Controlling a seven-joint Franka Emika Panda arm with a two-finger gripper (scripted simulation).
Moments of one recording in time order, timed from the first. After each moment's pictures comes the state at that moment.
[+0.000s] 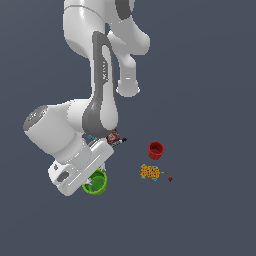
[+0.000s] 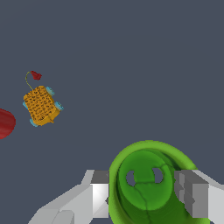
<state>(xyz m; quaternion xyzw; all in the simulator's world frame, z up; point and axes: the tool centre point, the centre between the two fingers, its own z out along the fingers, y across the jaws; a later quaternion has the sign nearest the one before) 0.144 -0.112 0.128 -0.91 -0.38 -0.14 0.13</state>
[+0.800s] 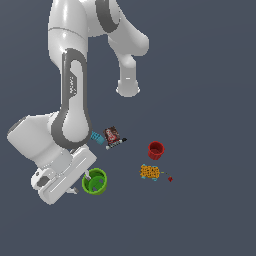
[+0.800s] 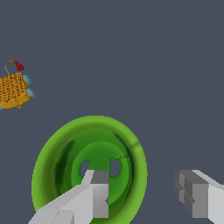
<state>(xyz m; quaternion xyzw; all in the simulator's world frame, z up) 0.166 -0.171 0.098 -0.87 -0.41 -0.24 0.14</state>
